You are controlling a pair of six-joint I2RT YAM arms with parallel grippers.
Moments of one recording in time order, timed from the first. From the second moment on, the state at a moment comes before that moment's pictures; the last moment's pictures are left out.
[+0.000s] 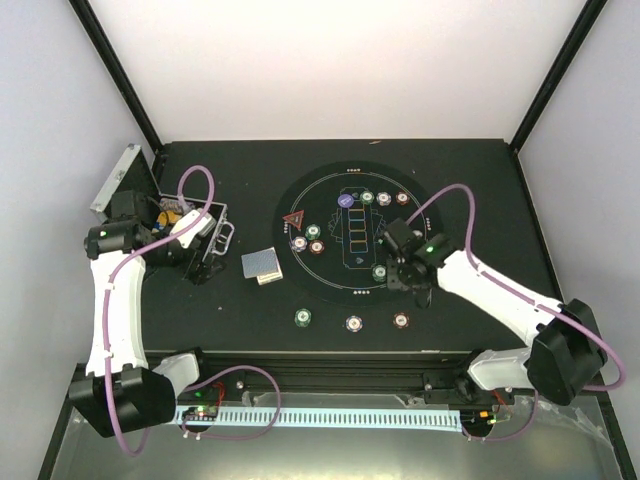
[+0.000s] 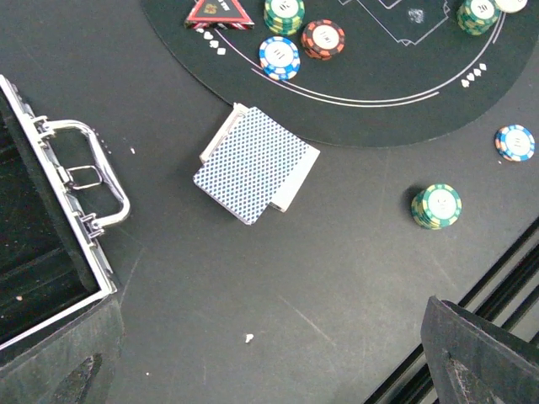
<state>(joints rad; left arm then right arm) 0.26 1.09 1.17 -1.29 0.58 0.78 0.72 1.31 0.94 -0.94 0.20 0.67</state>
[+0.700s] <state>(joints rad) 0.26 1.13 1.16 -1.33 0.56 0.93 0.30 1.74 1.06 -0.76 0.13 0.45</state>
